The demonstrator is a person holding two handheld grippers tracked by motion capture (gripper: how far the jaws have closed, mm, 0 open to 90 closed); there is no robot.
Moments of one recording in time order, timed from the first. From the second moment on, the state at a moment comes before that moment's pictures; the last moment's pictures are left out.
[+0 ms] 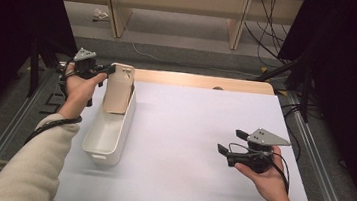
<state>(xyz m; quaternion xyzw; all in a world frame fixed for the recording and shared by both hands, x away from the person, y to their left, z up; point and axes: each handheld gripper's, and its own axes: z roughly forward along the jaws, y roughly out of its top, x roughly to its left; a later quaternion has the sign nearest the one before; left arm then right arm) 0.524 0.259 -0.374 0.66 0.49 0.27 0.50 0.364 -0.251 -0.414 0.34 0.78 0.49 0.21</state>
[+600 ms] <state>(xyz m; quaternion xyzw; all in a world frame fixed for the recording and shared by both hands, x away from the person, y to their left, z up) 0.528 0.259 -0.382 0.67 0.49 0.26 0.49 0.364 -0.252 -0.414 0.34 0.78 0.49 0.20</state>
